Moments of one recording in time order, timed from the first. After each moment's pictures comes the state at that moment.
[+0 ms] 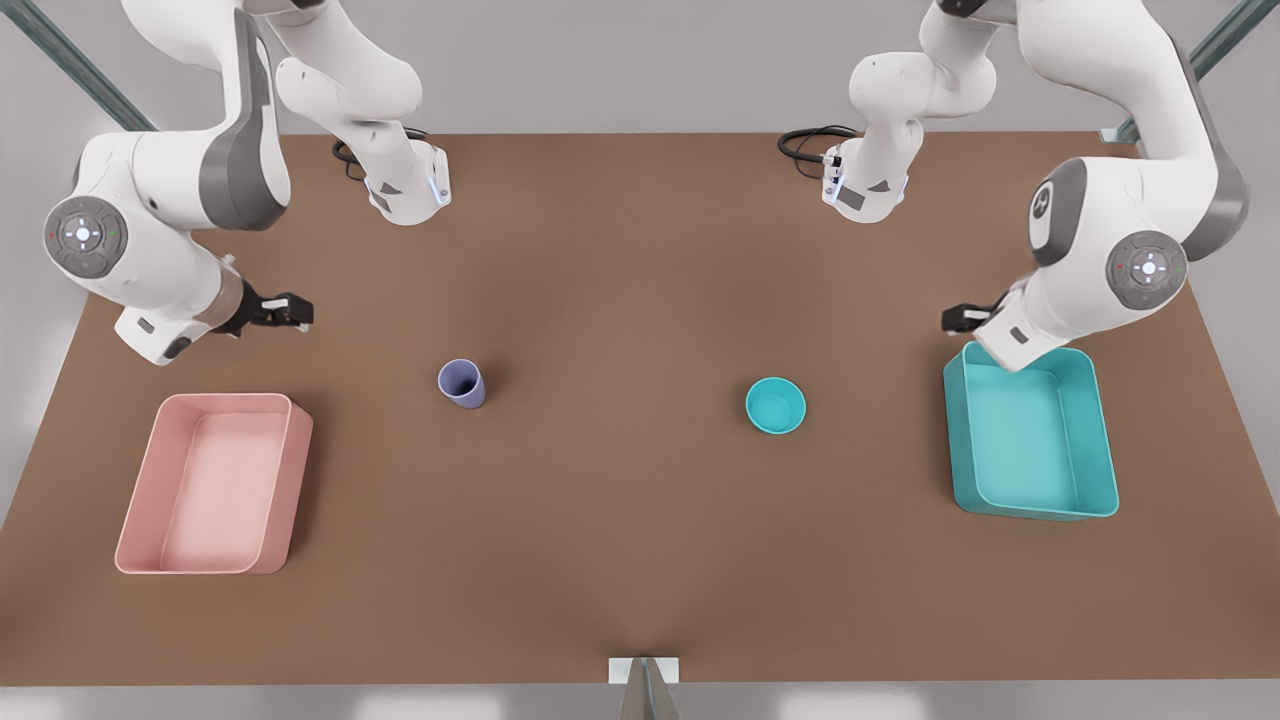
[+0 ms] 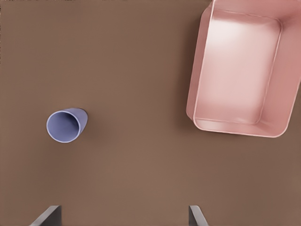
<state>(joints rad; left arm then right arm) -0.03 0.14 -0.07 -1.56 0.07 1.43 0.01 -0.05 0.08 0.13 -1.57 -0.07 1.45 -0.04</state>
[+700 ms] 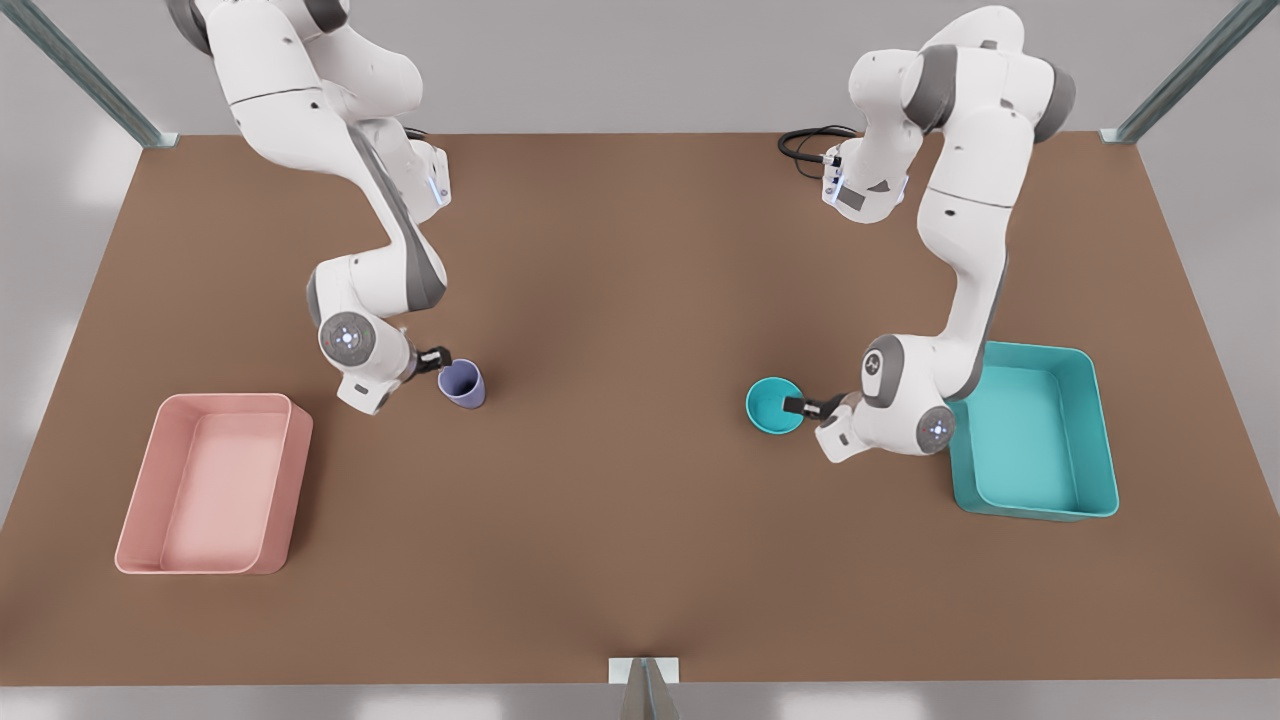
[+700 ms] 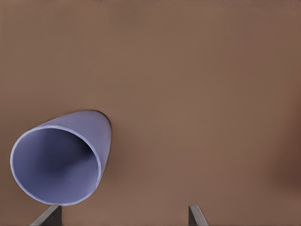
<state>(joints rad) -0.15 0.60 -0.09 -1.81 -0.41 2.06 0.19 0.12 0.22 0.14 -2.12 -0.05 2.12 0.01</state>
